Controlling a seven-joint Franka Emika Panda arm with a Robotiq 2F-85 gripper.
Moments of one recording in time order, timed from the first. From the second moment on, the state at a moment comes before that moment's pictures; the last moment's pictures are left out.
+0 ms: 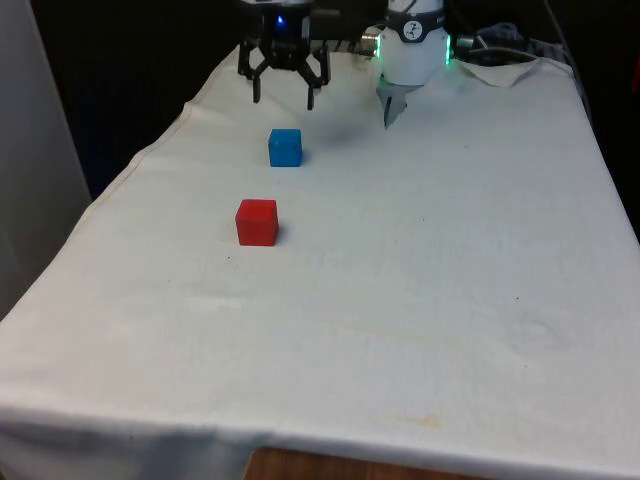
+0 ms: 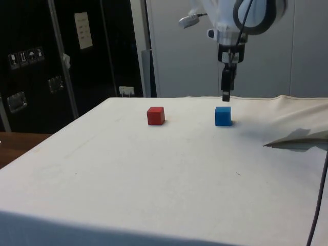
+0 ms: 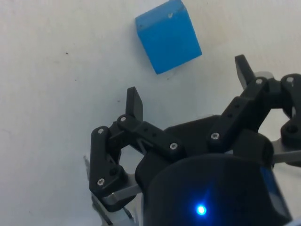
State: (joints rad) arm 0.08 -0.09 -0.63 -2.79 -0.30 2.85 -0.28
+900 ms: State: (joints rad) arm 0.09 0.05 -0.58 -2.76 -0.15 2.93 -0.37
